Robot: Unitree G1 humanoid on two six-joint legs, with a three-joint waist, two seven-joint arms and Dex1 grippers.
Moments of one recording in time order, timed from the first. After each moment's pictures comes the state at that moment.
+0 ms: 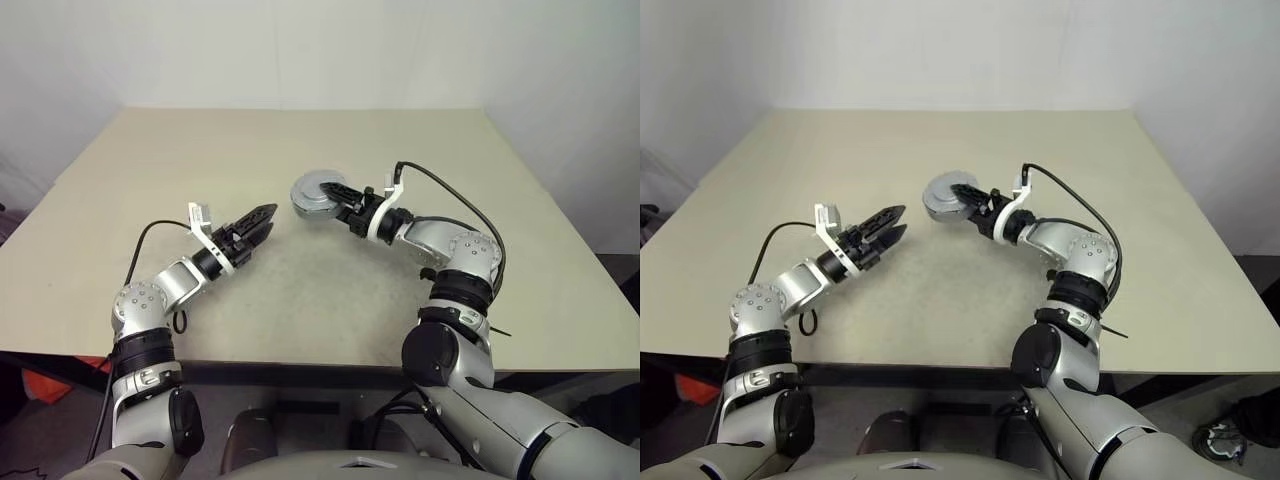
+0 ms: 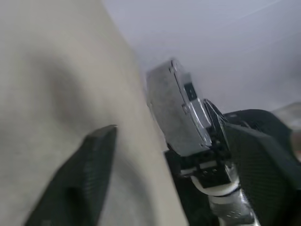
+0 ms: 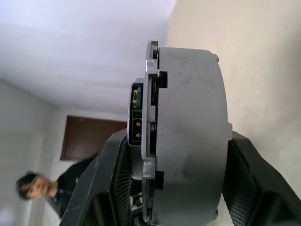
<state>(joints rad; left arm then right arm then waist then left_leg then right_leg) -0.47 0.15 0.54 0.22 -1.08 1.16 -0.46 -0.87 0.12 -0.82 0.34 0.91 1.41 -0.01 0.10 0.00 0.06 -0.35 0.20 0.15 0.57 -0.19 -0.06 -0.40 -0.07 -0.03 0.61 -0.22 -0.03</state>
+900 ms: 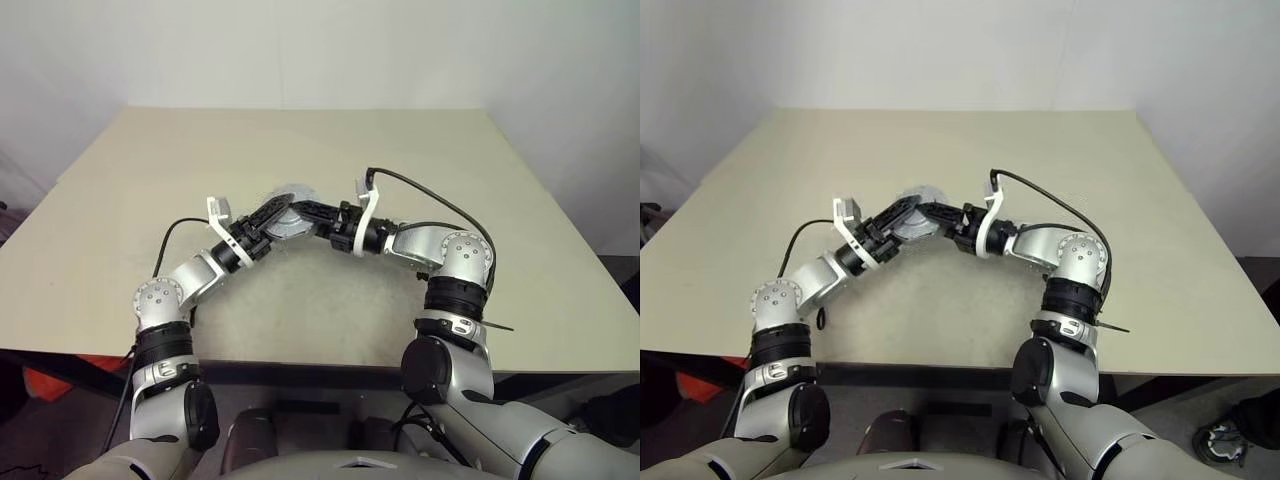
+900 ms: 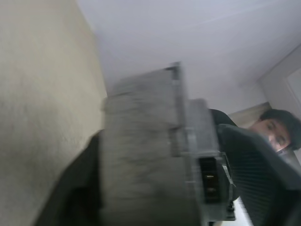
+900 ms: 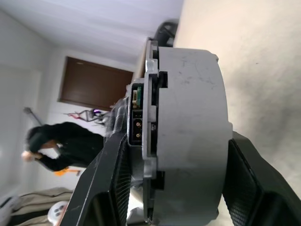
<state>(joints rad) -0.51 0.08 0.51 0.26 -1.25 1.14 -0.37 -0.79 0.12 -0.61 0.25 1.08 1.51 -0.03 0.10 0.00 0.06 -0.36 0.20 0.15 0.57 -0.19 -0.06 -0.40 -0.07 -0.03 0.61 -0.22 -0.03</state>
